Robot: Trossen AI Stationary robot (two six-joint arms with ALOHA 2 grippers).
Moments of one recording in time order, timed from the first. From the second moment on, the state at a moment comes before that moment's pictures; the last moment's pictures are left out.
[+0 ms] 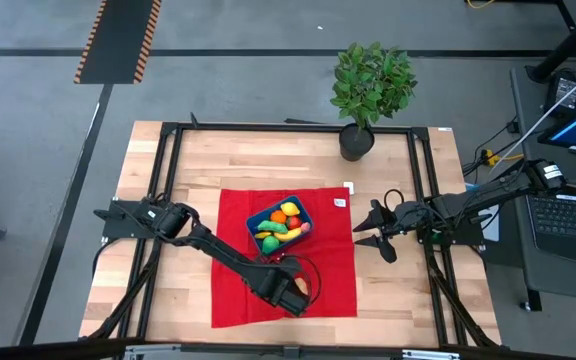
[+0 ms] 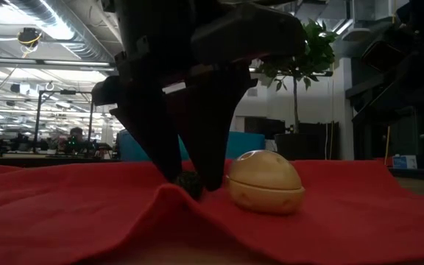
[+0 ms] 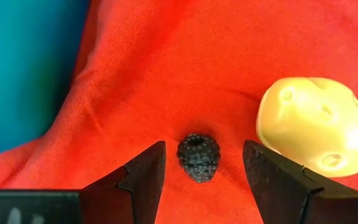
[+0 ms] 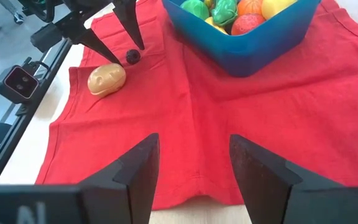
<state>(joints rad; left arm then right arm) -0.48 2.27 1.80 -0.96 -0.33 -1.27 0.25 0.79 0.17 0.13 0.03 0.37</state>
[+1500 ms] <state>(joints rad) -0.48 2.27 1.80 -0.98 -0.33 -1.25 0.25 0.79 0.17 0.08 0.03 0.39</state>
